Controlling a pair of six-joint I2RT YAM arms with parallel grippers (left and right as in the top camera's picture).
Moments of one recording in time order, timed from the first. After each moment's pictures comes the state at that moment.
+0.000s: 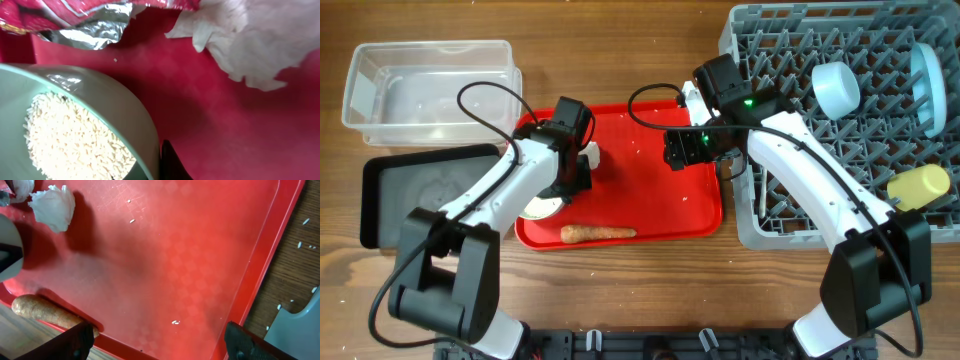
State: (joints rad) left arm -0.32 1.72 1.08 -0.84 -0.10 -0.47; right arm 0.42 1.76 1.40 -0.92 -0.24 0.15
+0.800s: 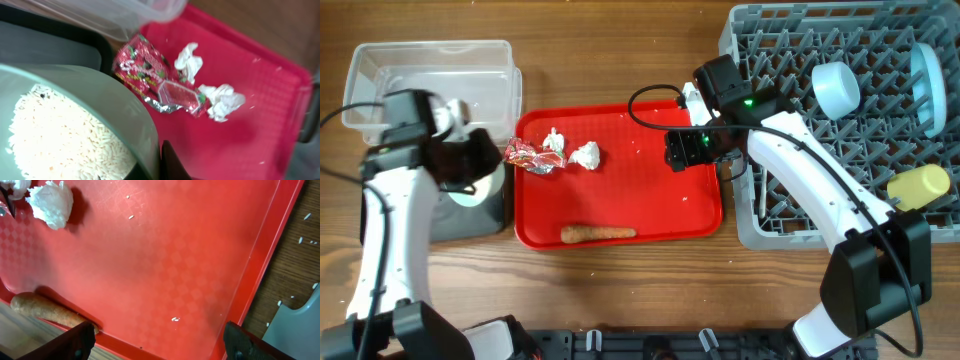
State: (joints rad) left arm 0.28 1.44 1.09 -0.85 0.37 -0.23; right arm 0.42 1.76 1.40 -0.93 -0.24 0.15
